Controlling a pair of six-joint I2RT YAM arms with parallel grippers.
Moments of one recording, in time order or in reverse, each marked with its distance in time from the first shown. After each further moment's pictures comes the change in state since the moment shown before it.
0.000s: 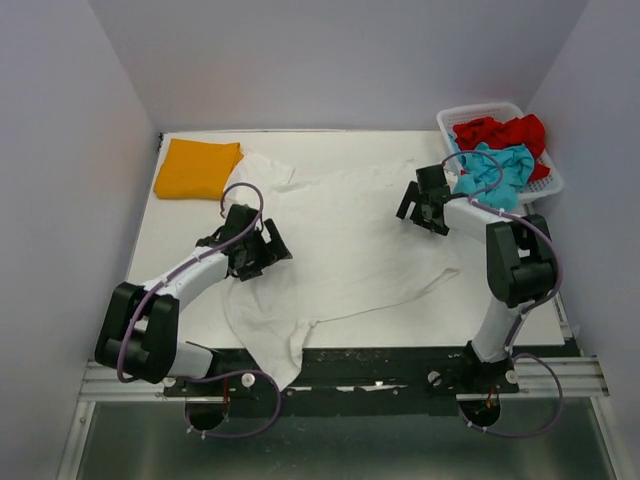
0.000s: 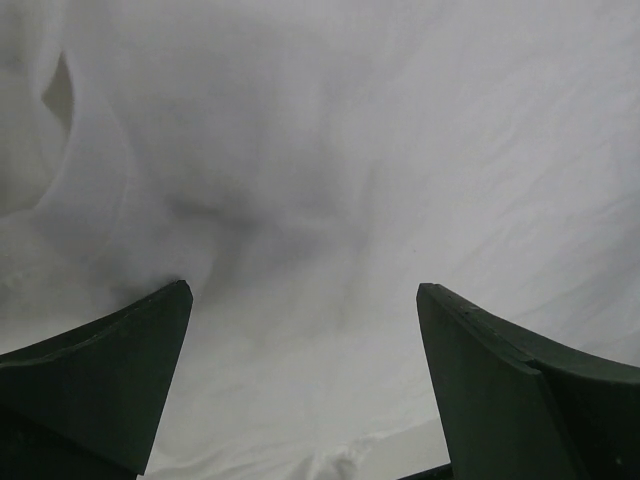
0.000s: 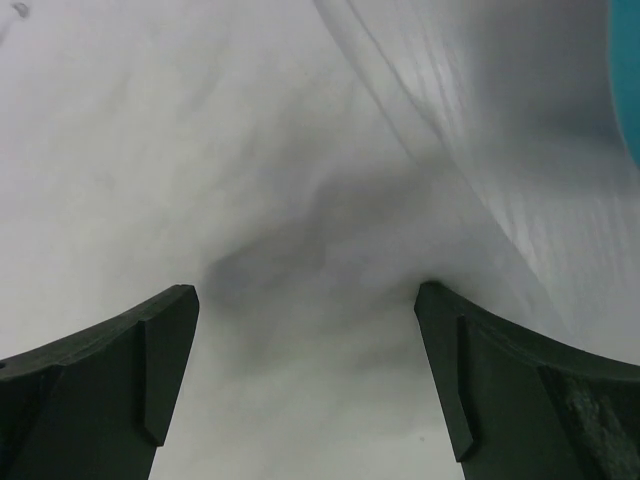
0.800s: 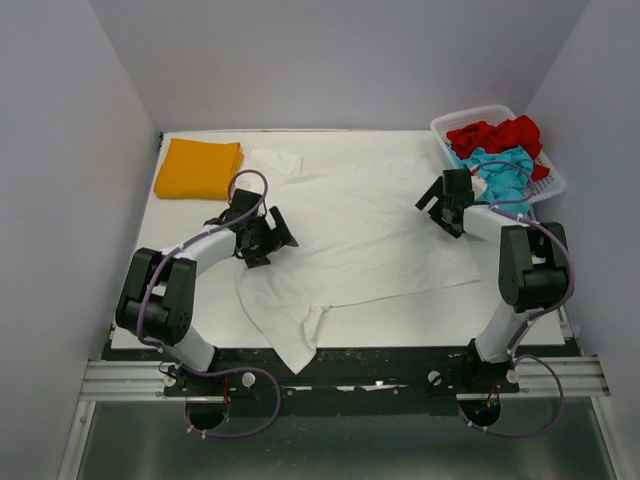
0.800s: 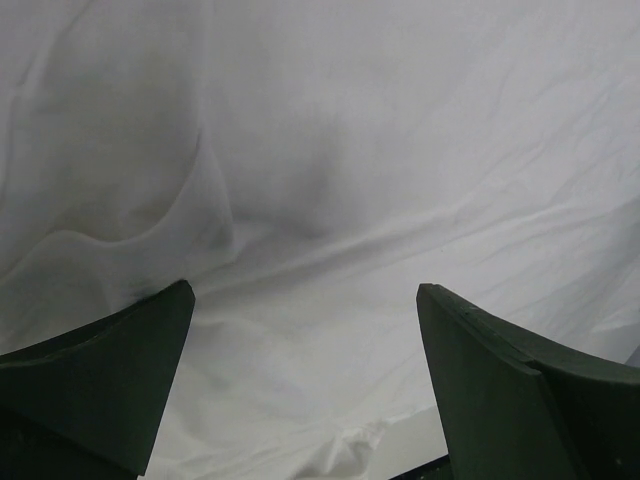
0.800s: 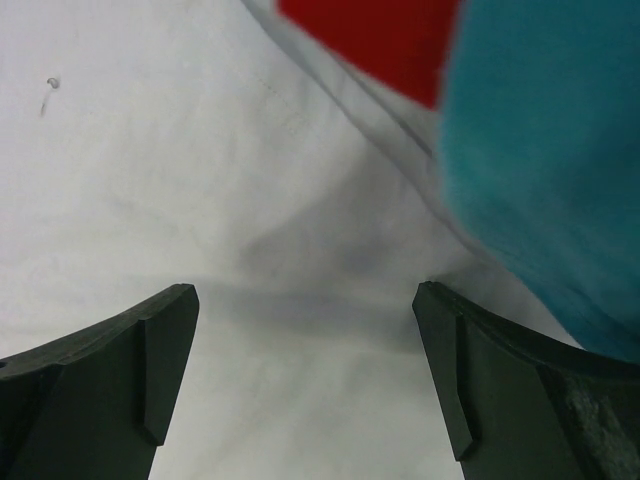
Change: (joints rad) left arm 0.057 0.290 0.180 0.044 0.111 0.015; right arm -0.150 -0.012 -0.060 0.180 -0.046 0.147
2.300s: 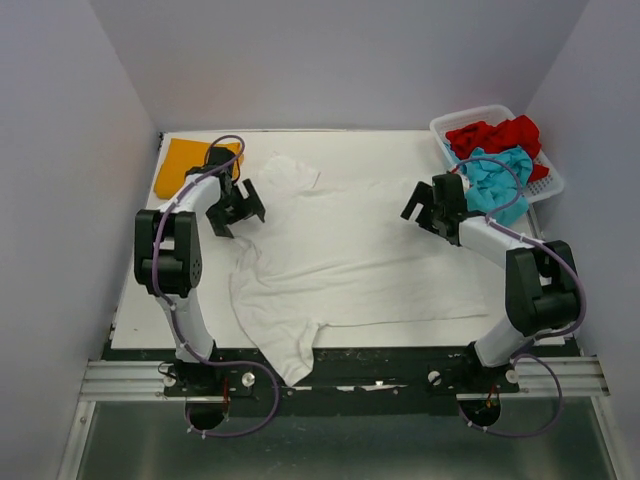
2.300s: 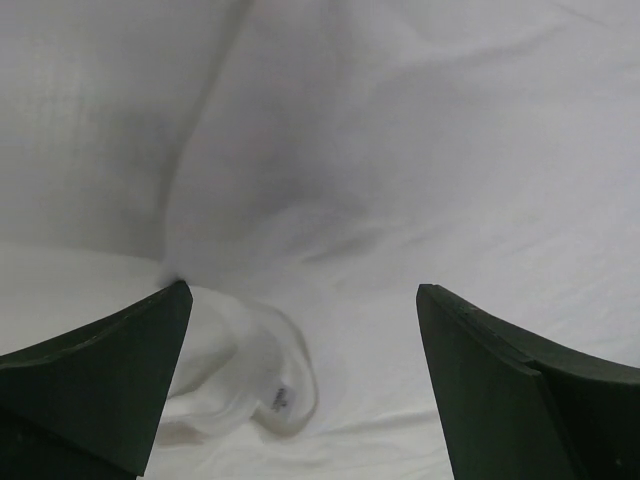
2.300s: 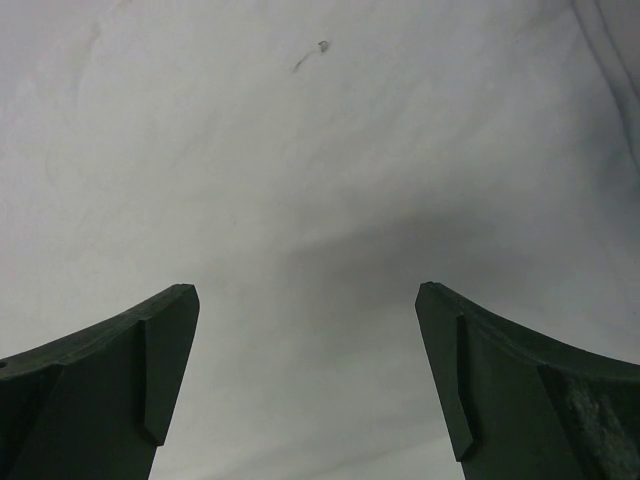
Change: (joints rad) left arm 0.180 0.329 0.547 -0.441 -0.079 0.223; right arm 0.109 -0.178 -0.121 0.024 -0.080 -0.140
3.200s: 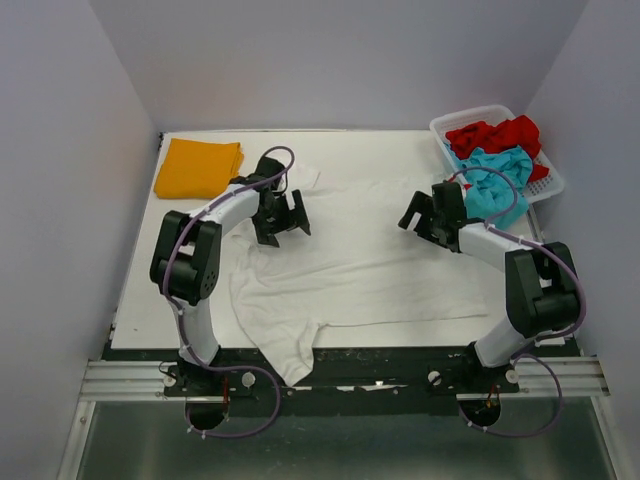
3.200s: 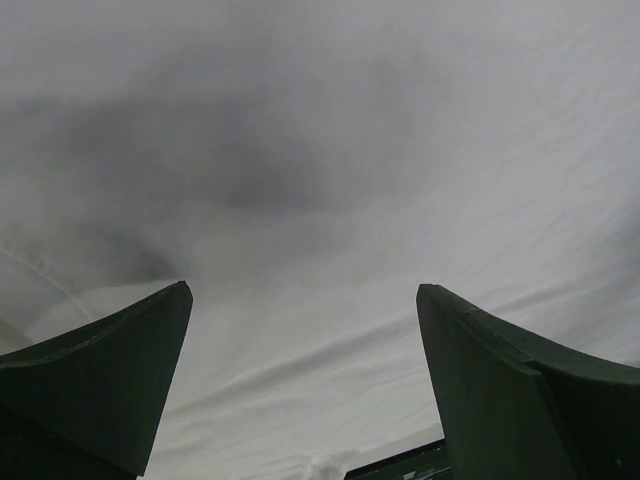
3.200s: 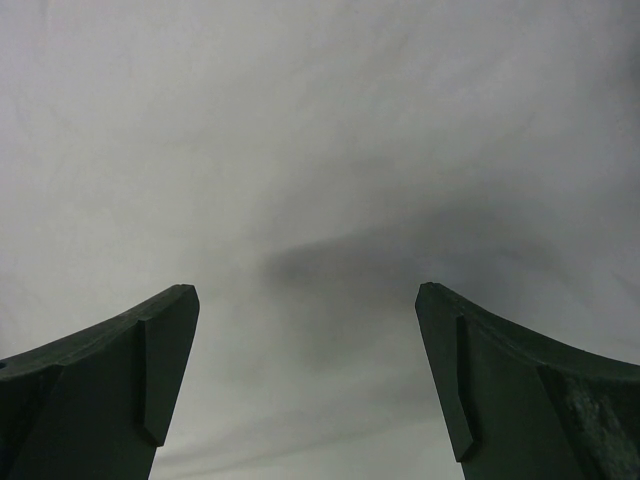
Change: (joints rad) left arm -0.235 -0.092 -0.104 0.092 0.103 -0.065; right arm 0.000 -0.011 -0.061 0.016 -0.061 -0.017
